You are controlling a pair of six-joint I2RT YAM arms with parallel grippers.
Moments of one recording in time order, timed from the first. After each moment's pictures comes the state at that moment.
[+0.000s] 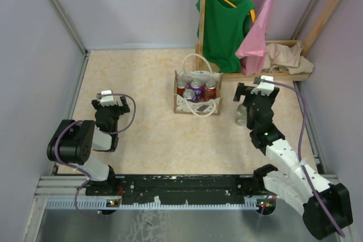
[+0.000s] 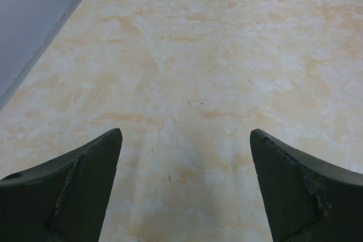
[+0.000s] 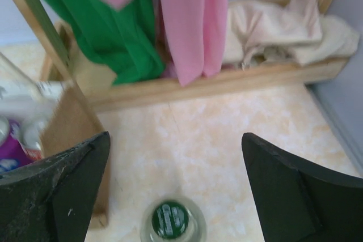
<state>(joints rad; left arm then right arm) -0.07 1.59 0.22 1.32 -0.20 0.00 0.39 0.86 0.46 0.31 0.55 0.06</state>
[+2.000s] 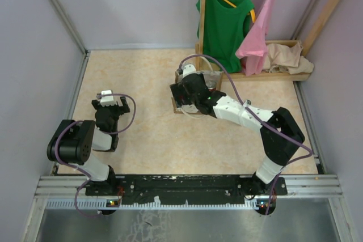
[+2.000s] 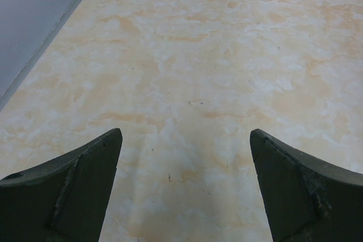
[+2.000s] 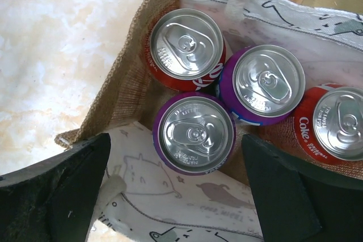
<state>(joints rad) -0.07 1.59 0.22 1.32 -0.20 0.00 0.79 1.65 1.19 -0.15 0.30 0.19</state>
